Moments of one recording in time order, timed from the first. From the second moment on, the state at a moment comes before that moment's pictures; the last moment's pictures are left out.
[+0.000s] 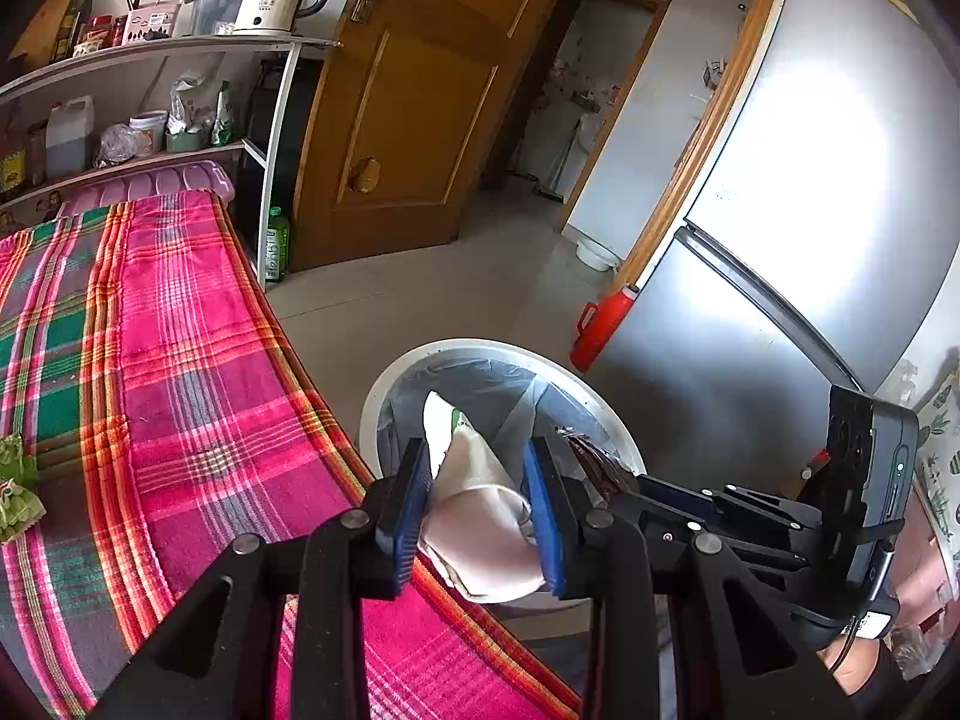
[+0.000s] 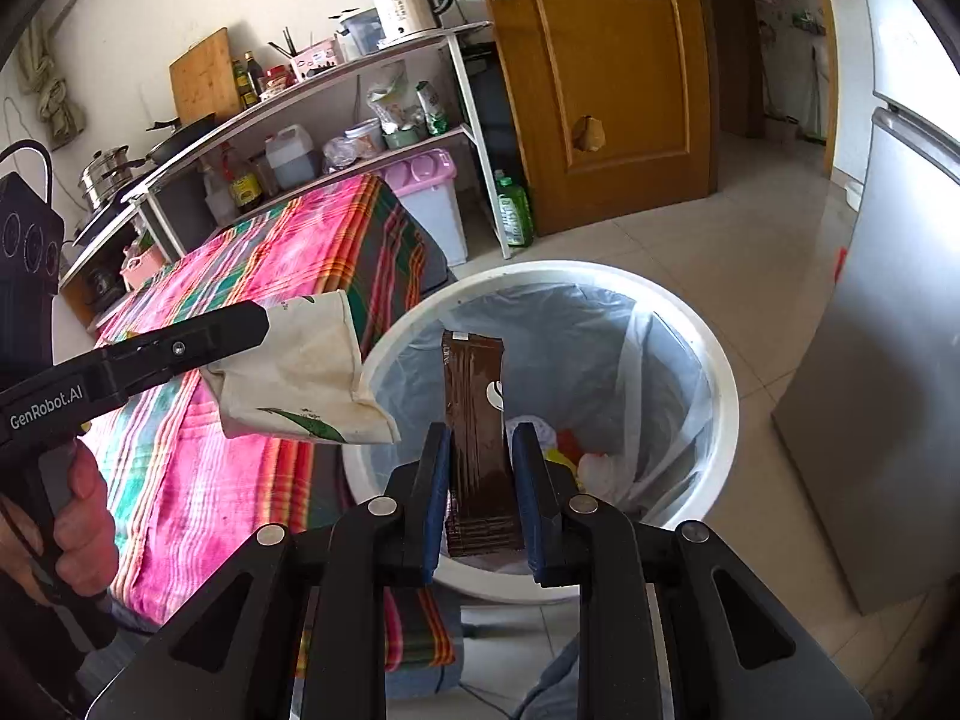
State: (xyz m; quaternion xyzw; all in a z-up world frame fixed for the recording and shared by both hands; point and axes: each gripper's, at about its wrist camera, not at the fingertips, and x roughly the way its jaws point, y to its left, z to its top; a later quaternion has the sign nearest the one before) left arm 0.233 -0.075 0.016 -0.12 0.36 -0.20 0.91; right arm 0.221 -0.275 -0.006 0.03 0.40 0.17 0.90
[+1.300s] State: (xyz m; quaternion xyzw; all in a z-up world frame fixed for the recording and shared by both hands) left arm 0.226 -0.077 0.016 -0.12 0.37 -0.20 0.90; right arm 0.216 -0.286 0.001 0.04 0.41 0.16 0.90
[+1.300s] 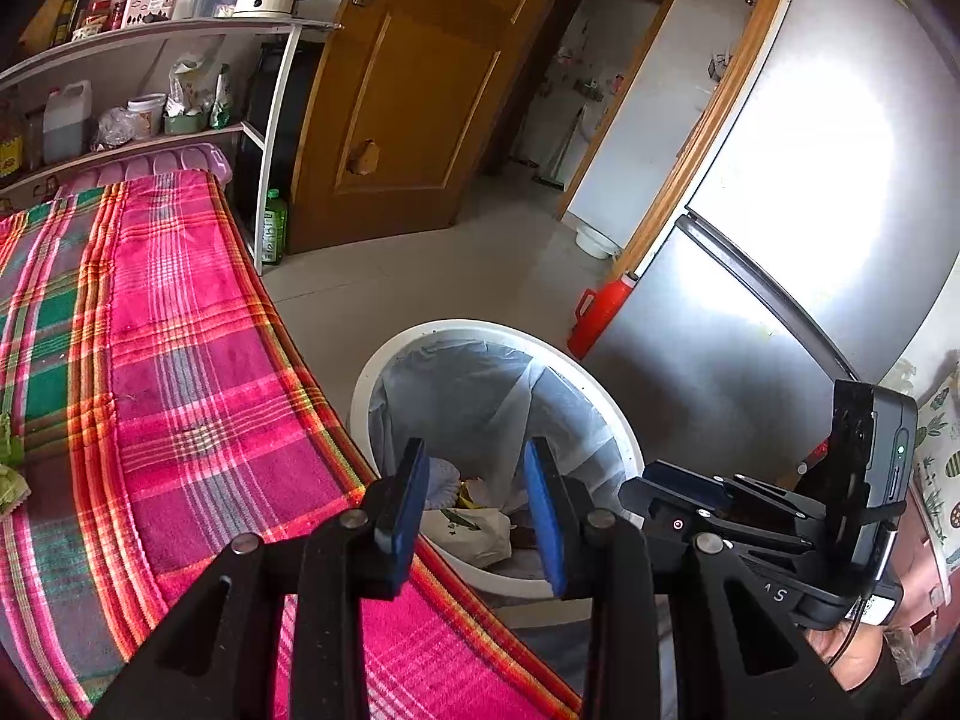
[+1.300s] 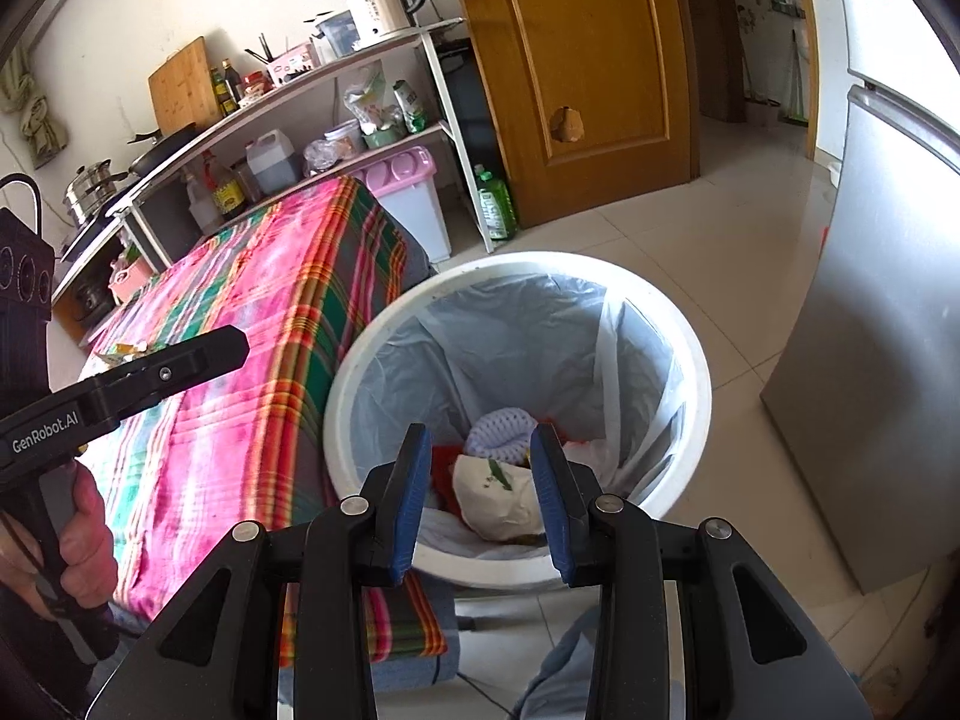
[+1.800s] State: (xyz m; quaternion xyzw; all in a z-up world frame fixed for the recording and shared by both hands) left arm 0.172 -0.035 0.040 -0.11 0.32 -0.15 0.93; right arm 0.182 -0.240 0.034 0.02 0.37 0.21 0.91
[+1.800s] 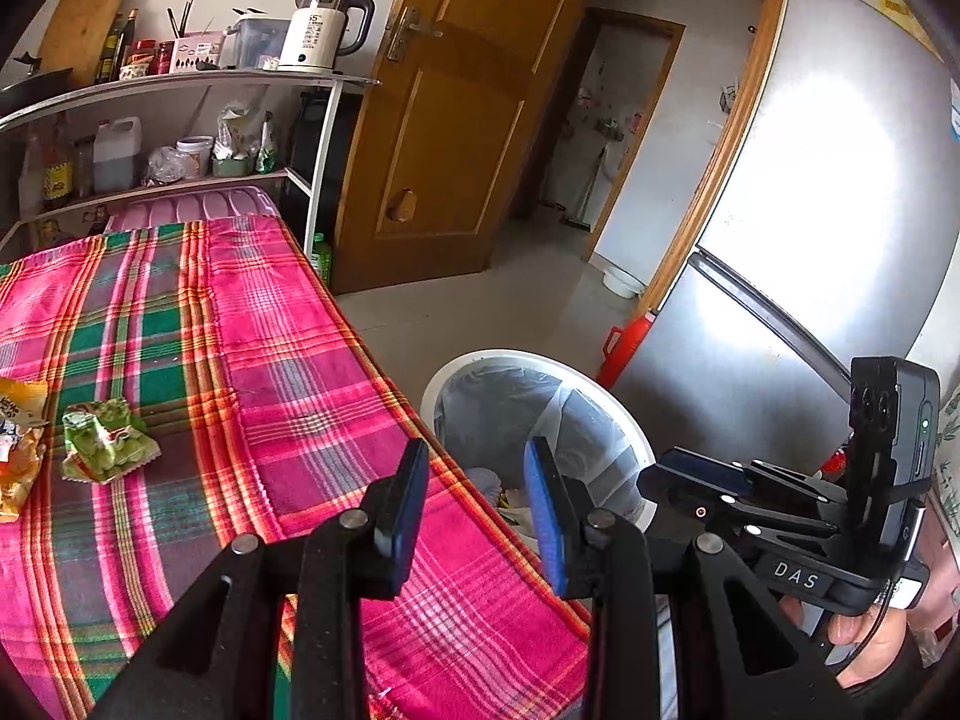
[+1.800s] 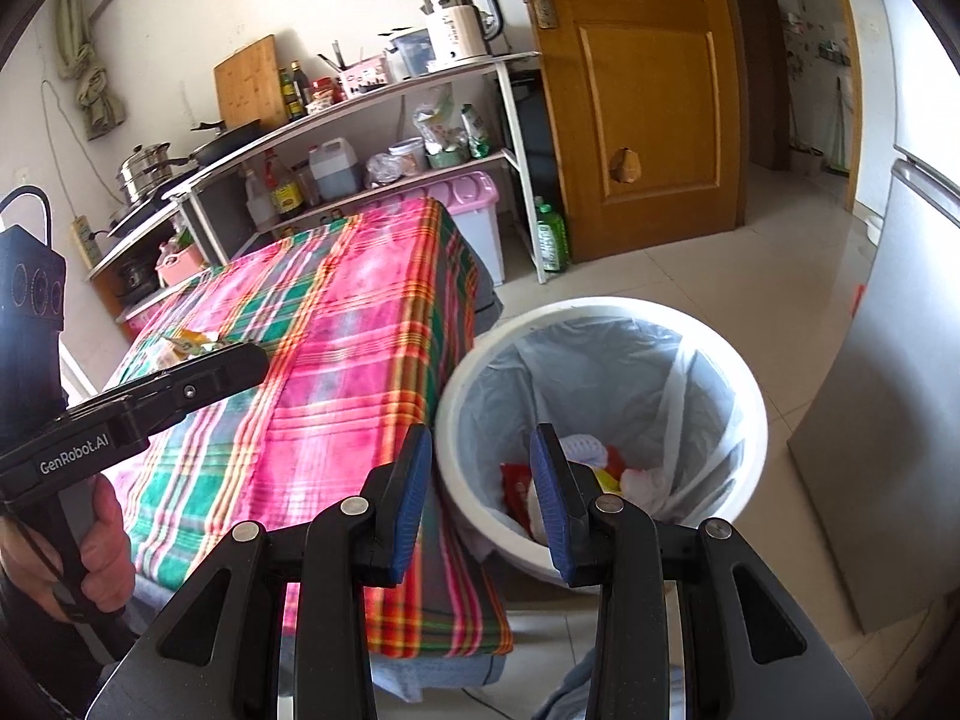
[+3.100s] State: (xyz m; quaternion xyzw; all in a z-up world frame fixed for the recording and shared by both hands) left arm 0.104 0.104 0.018 -0.15 0.29 0.00 0.94; right arm 0.184 -0.115 0.018 -0.04 0.39 0.33 0.86
